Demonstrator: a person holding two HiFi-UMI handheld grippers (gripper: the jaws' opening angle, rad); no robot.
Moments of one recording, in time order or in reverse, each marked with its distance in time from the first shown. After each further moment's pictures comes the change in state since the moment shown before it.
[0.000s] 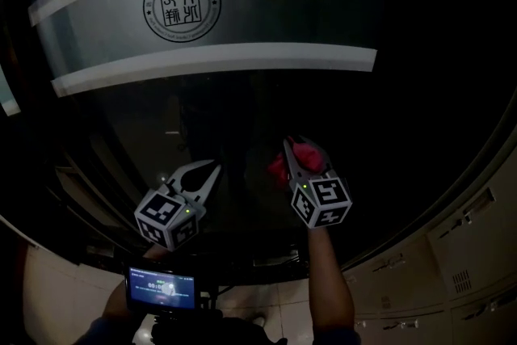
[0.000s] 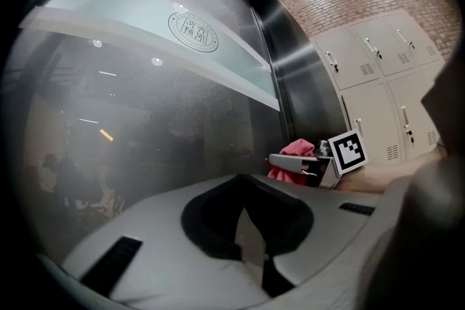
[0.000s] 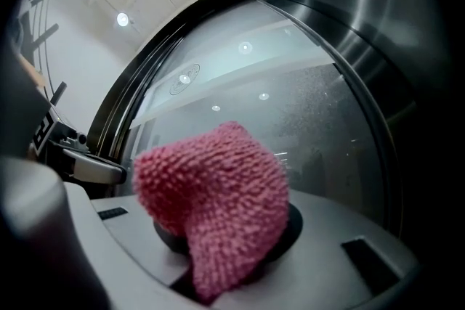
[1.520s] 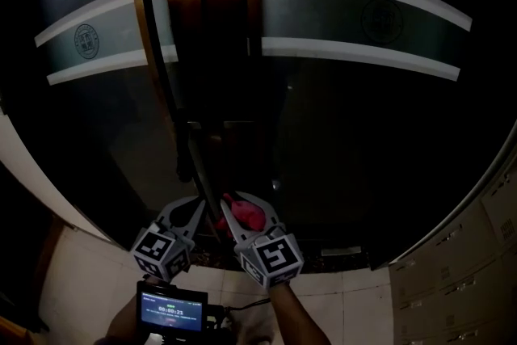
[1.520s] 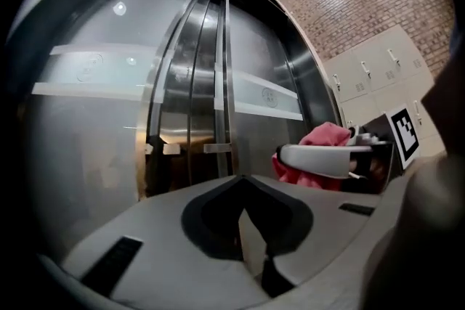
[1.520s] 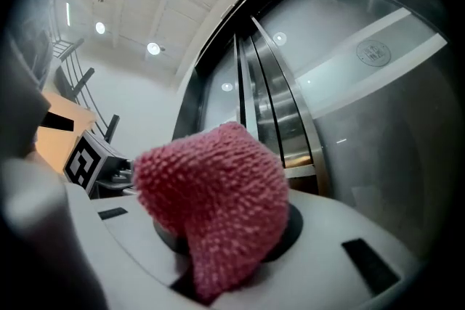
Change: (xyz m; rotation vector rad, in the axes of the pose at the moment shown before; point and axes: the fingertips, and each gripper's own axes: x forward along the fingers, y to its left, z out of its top) left arm -0.489 0.159 -0.049 -0.004 0.030 0.267; right arm -0.028 0.624 -0.003 0.110 -0.048 0.423
